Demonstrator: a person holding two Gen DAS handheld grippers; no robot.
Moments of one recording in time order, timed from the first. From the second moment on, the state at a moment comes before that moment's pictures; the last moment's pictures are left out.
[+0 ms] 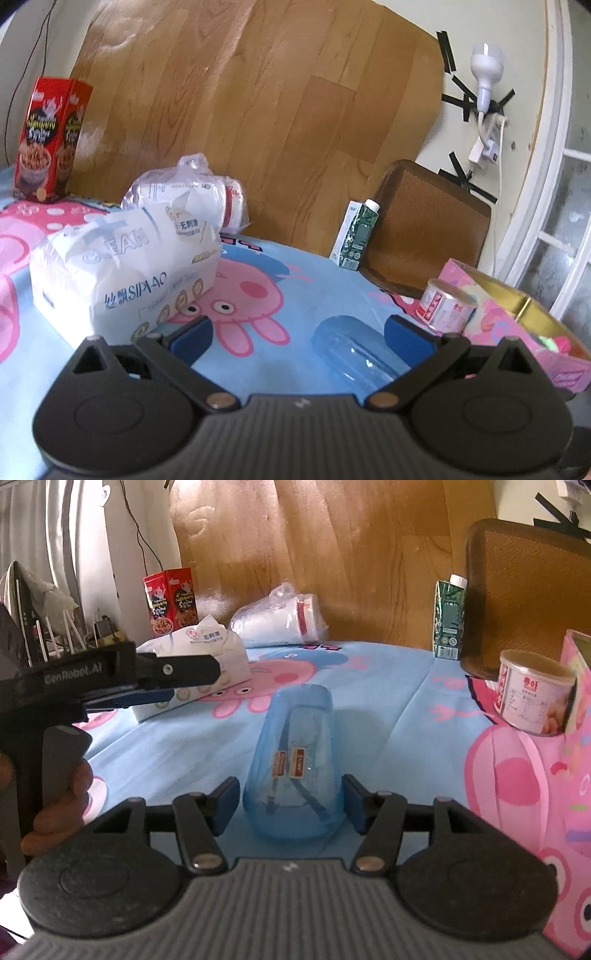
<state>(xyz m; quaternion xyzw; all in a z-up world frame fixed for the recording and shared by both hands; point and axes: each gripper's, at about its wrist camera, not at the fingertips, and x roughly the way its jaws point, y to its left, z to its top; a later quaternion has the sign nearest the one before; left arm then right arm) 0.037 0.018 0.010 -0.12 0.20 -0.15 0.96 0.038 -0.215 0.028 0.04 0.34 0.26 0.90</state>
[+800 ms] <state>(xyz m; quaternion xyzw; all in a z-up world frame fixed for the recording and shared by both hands) 0.007 -0.016 0.020 0.00 0.11 -0.05 0.99 0.036 -0.227 0.027 0.09 0.34 0.27 0.90</state>
